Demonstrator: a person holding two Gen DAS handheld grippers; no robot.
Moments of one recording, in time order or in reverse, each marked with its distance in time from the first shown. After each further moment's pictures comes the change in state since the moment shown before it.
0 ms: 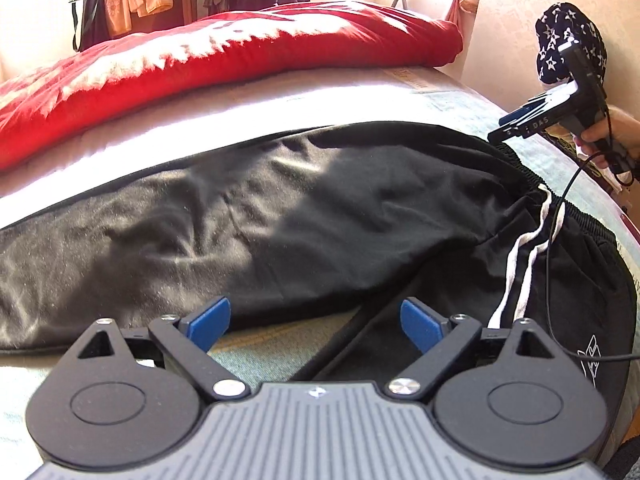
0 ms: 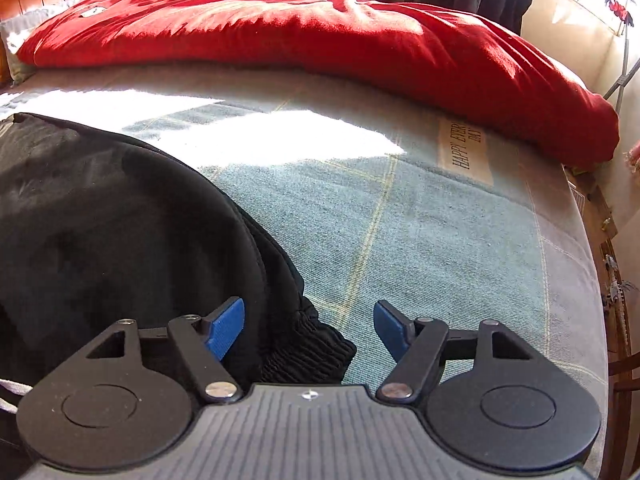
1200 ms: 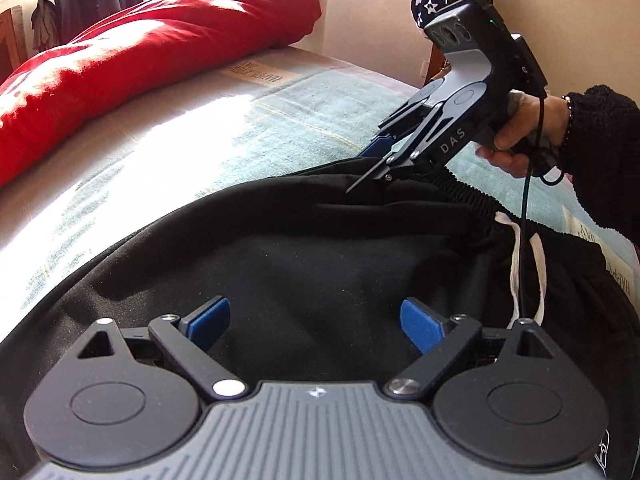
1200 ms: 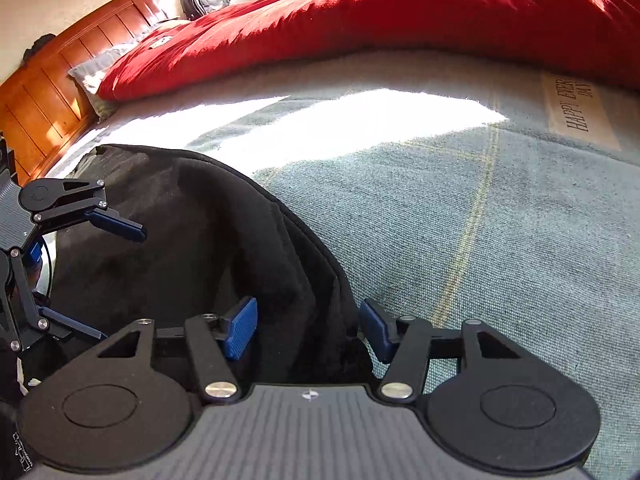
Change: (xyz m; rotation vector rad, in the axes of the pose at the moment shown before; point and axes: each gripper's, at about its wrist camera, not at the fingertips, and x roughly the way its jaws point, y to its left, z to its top) left arm 0.149 -0.087 0.109 0.308 0.054 -0.325; right arm 0.065 -0.039 0.006 0.059 -0.019 0.476
